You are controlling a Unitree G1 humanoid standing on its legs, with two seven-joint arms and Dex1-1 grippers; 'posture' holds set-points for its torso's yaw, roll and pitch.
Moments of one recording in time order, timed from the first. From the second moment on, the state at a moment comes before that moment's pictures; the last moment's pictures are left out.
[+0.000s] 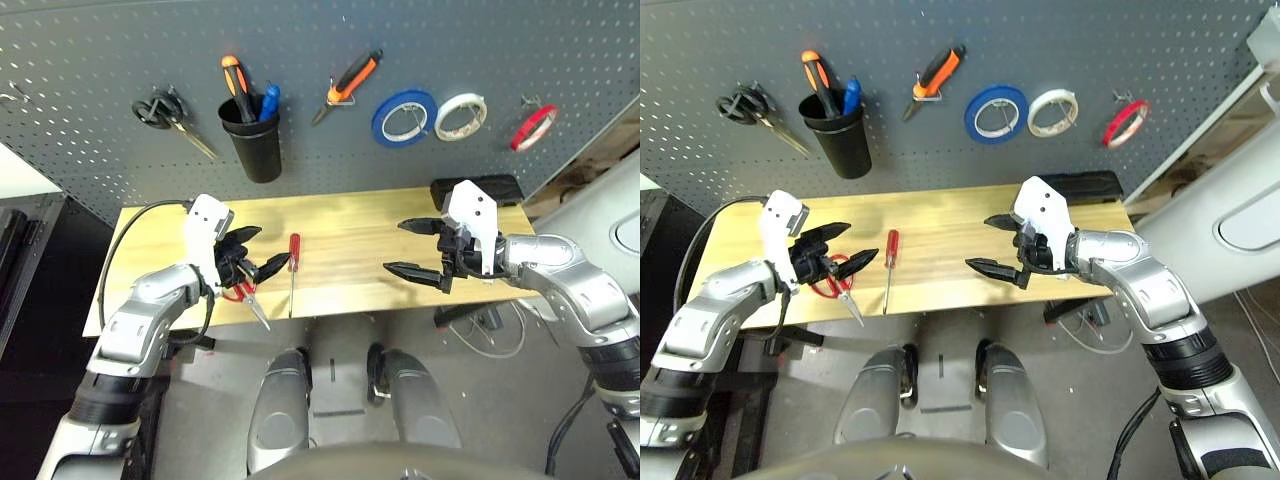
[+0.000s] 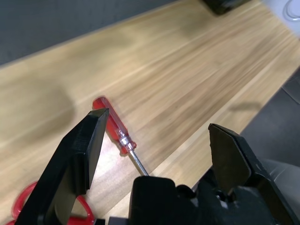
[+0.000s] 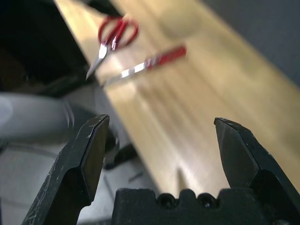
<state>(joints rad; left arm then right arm) -0.19 0.54 -0.08 -0.04 -0.27 0.54 -0.62 -0.16 -0.66 0.19 -0.25 0.30 0.46 0.93</state>
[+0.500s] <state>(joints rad) -0.38 0.33 -0.15 0.30 -0.10 0.61 -0.42 -0.03 -0.66 0.19 -0.30 0.23 0.37 0.89</state>
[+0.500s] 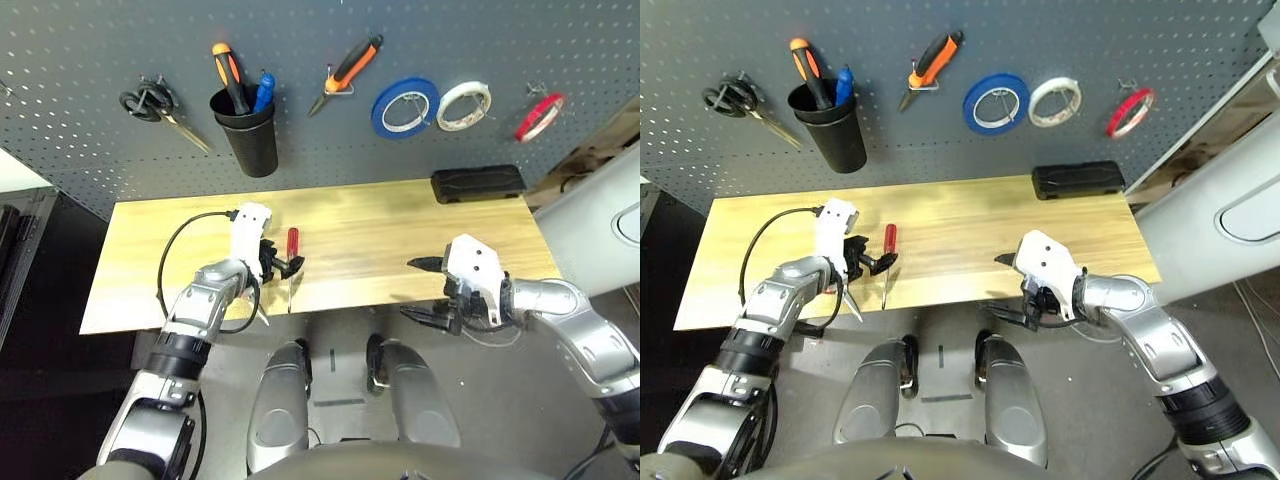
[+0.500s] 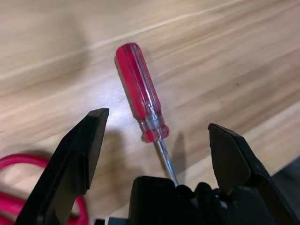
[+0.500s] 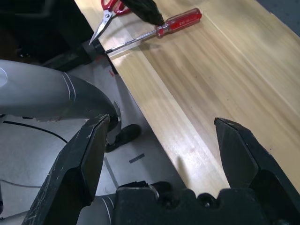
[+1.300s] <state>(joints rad) -0.39 0.25 -0.02 0.35 -0.07 0.60 -0.27 -0.06 -0.67 0.14 -0.27 0.25 0.35 0.89</state>
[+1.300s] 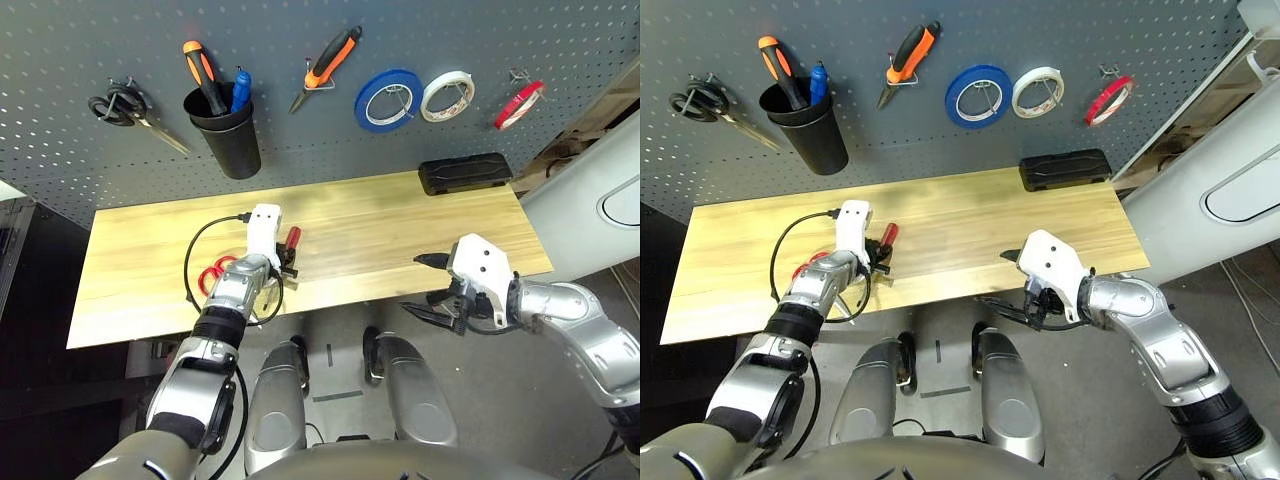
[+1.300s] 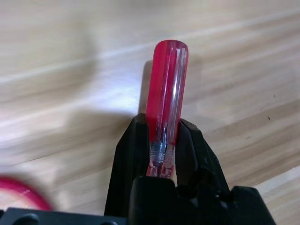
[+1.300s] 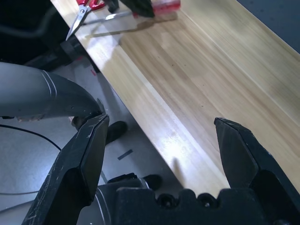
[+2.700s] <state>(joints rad) -0.41 0.39 0.42 -0.62 -0.46 0.88 -0.31 -0.44 -0.57 -0.07 0.04 0.65 0.33 1.22</state>
